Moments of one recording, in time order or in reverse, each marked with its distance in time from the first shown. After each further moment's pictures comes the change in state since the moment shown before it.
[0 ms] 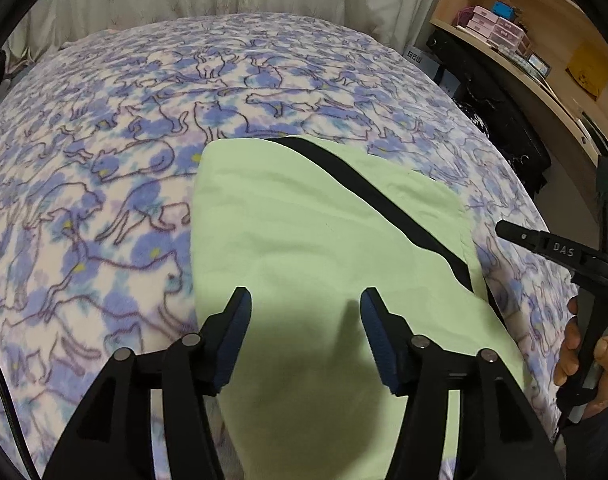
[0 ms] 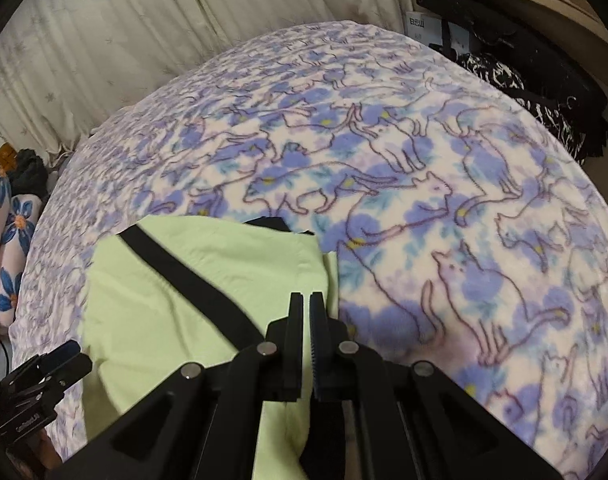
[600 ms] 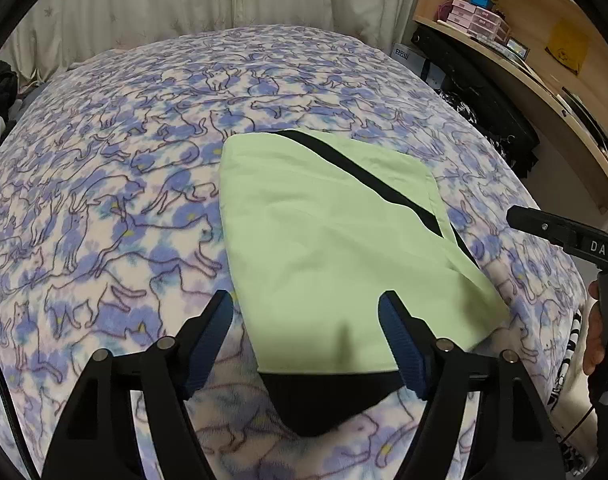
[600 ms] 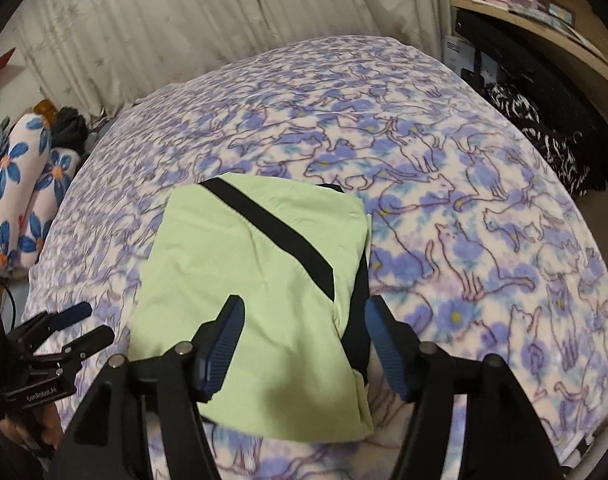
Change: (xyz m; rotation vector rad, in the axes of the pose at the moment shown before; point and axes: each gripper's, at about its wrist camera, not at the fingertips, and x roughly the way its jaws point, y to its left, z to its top) left arm -0.080 -0.012 -0.047 0.059 -0.012 0.043; right arm -0.088 0.035 -0.046 -0.158 0.014 0.044
